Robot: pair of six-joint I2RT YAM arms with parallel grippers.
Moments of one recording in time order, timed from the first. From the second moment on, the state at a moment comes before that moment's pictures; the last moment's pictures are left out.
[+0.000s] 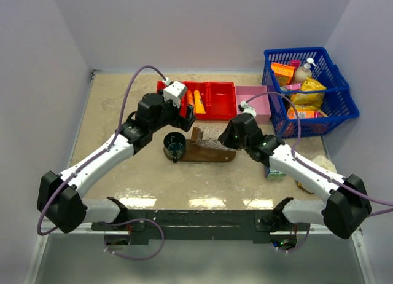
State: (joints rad) left arm -0.59 1.30 1.04 -0.07 0.07 -0.07; right arm 0.67 1.23 0.87 -0.30 0.20 0.80
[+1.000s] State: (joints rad) left arm -0.59 1.28 1.04 -0.07 0.04 -0.04; right arm 0.53 1.33 0.88 -0.29 -0.18 0.68
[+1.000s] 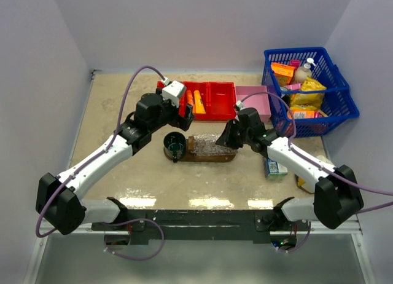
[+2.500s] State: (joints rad) left arm -0.59 1.28 1.04 -0.08 0.04 -0.04; right arm 0.50 1.43 0.91 -0.28 -0.15 0.62
